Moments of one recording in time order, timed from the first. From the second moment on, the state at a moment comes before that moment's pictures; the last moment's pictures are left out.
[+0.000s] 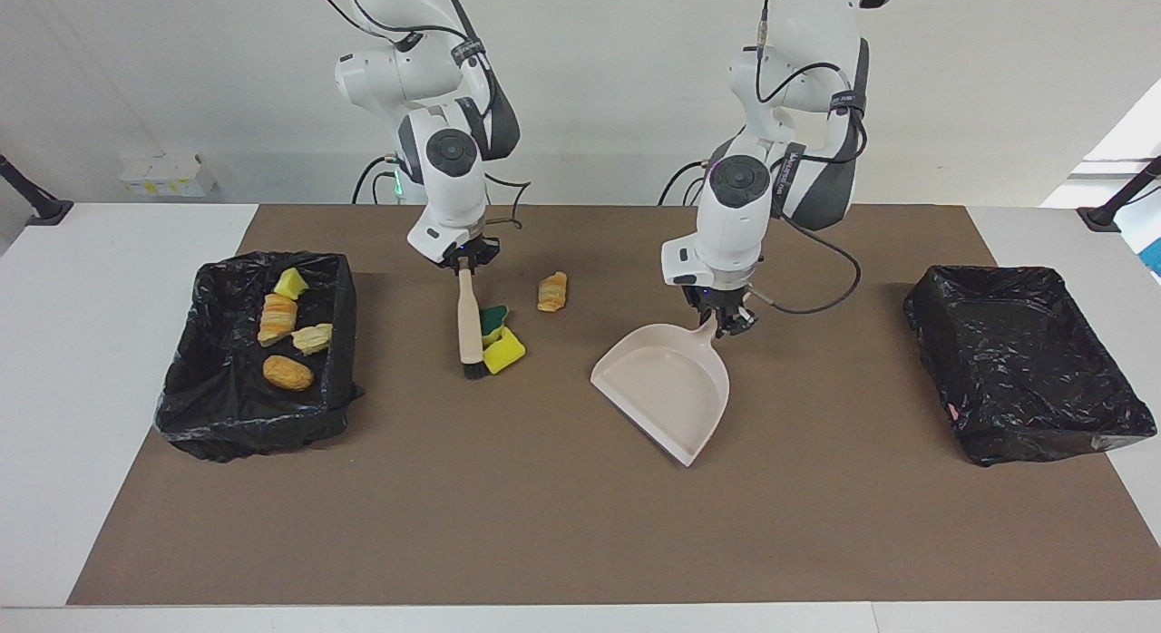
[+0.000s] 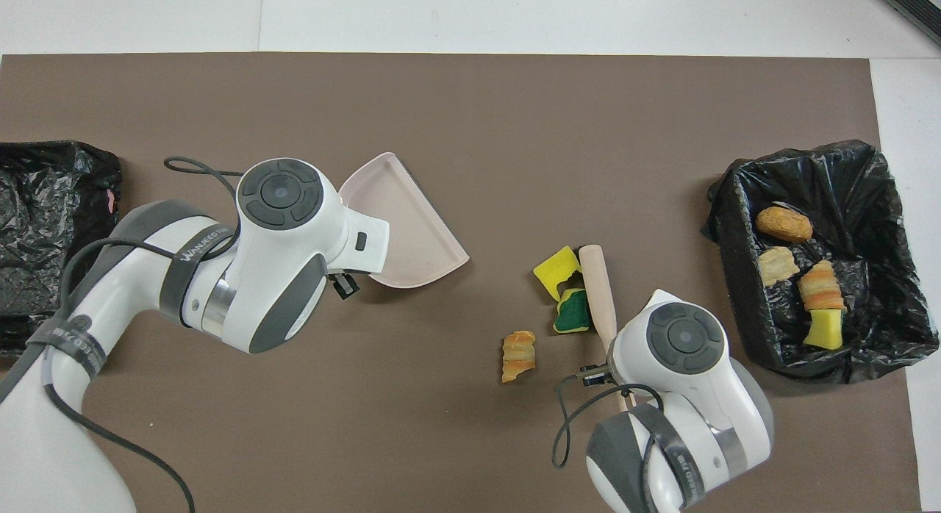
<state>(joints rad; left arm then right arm) -0.37 0.21 -0.09 -1.90 0.12 2.00 0.56 0.28 -0.10 0.14 -2.42 -0.01 2.12 0.25</state>
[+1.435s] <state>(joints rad) -0.41 0.05 -0.11 -2.19 0.32 2.09 0.80 0.60 0.26 0.14 -1.98 0.23 2.15 0.58</state>
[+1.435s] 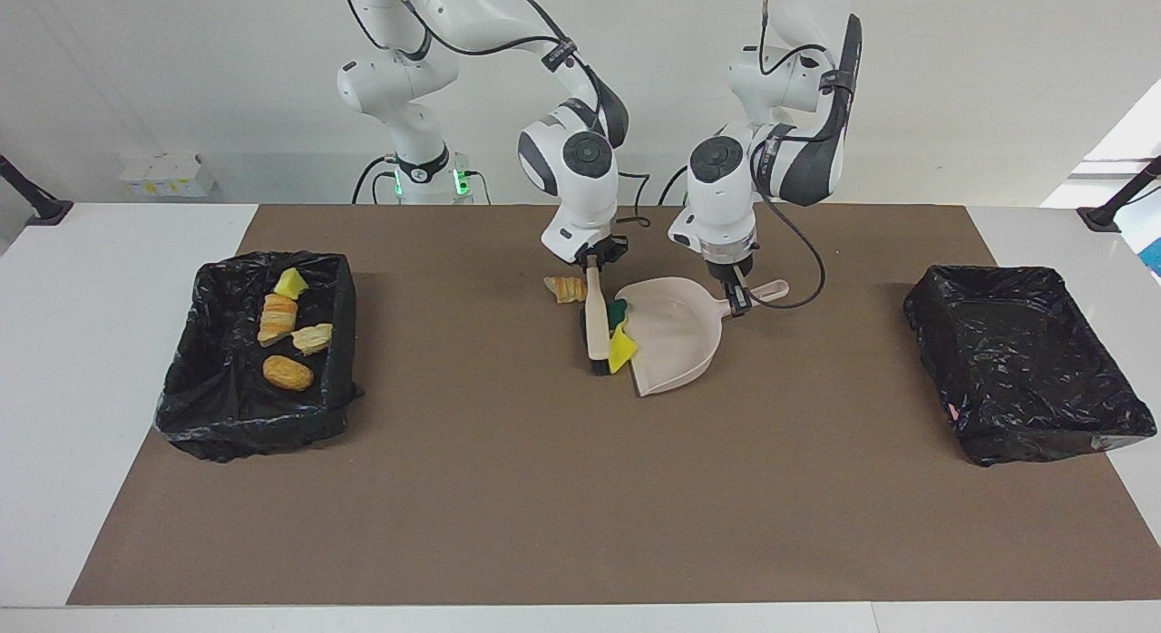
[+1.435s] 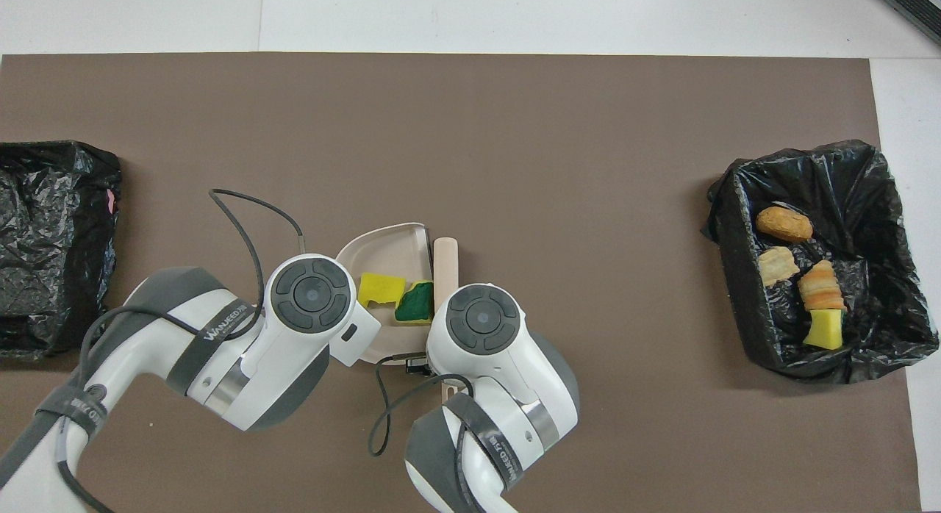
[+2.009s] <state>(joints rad) -0.41 0.02 -0.10 -2.23 0.32 2.09 0.80 0.55 0.11 0.12 -1.96 0.22 1.80 0.83</state>
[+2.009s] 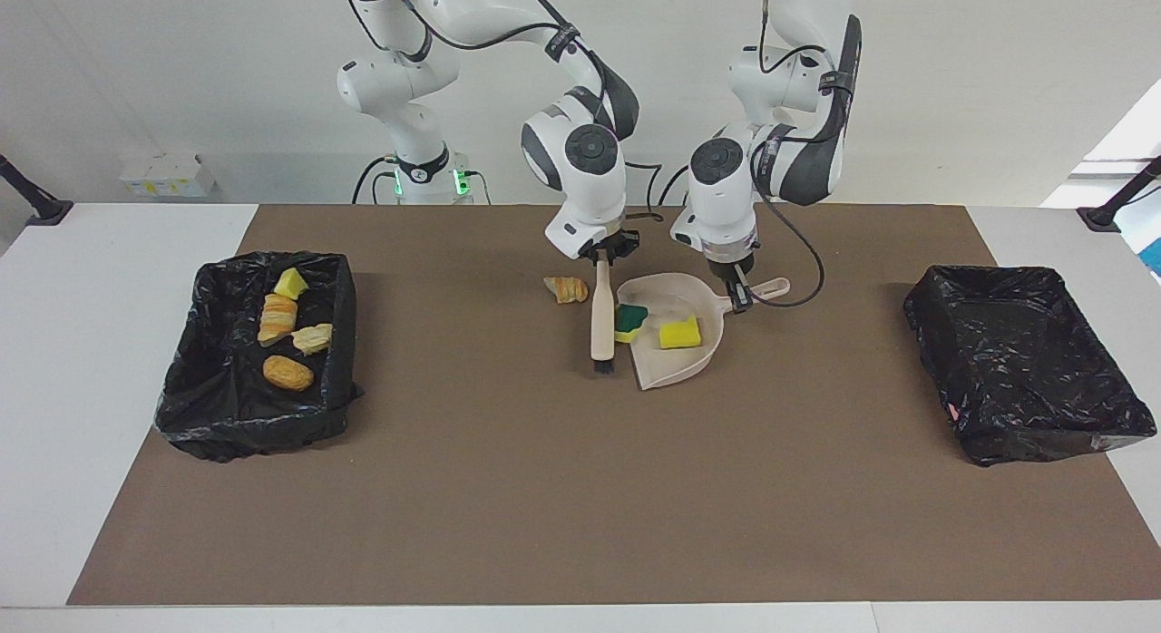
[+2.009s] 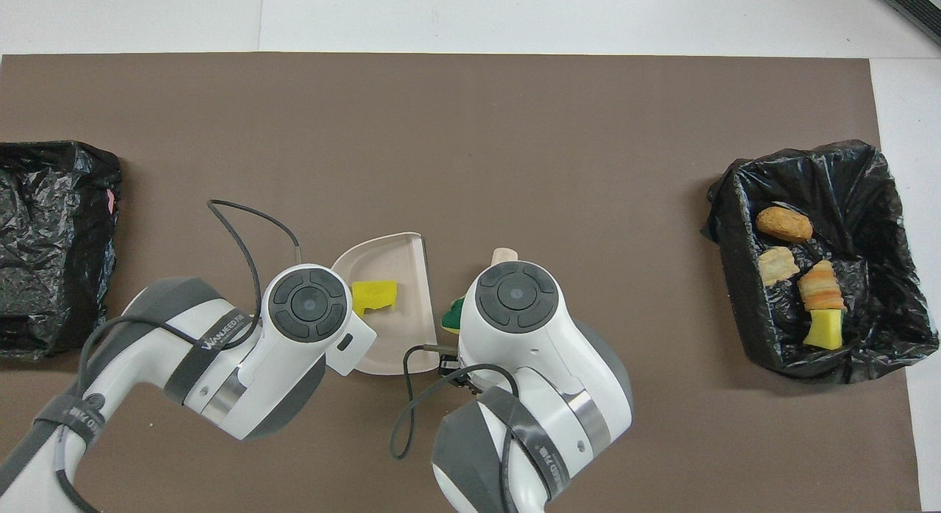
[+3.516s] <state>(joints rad) -0.41 -0.01 -0.11 -2.28 0.32 2.10 0.80 0.73 0.12 0.14 -2.17 0.47 2.21 0.64</state>
